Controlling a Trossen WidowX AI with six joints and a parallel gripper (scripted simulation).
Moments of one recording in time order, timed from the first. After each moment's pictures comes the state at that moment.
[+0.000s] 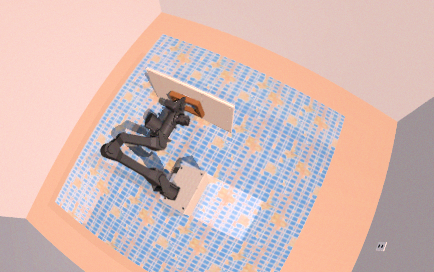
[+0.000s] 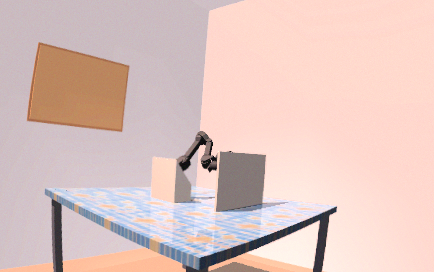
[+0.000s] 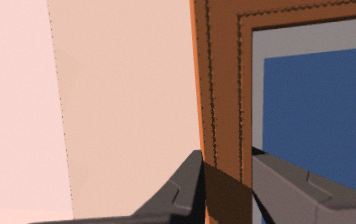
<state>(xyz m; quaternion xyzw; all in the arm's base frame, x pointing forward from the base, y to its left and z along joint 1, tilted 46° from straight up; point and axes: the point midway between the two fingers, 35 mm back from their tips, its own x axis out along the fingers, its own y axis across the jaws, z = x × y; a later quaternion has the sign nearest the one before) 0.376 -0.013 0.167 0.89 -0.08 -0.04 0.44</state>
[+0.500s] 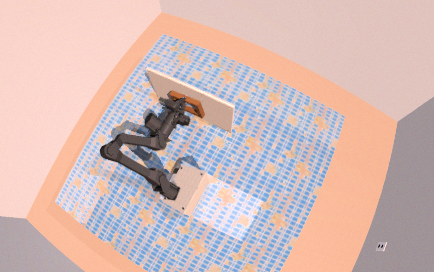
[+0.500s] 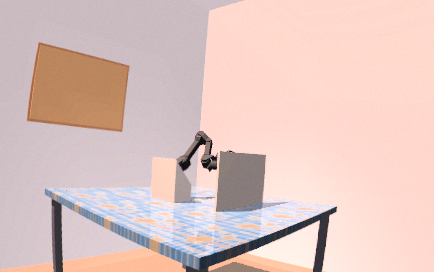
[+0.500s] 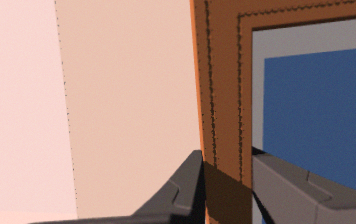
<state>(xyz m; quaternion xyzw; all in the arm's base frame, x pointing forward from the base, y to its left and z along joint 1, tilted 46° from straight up) 0.375 -0.016 0.169 0.89 -0.08 -0.05 0.44</state>
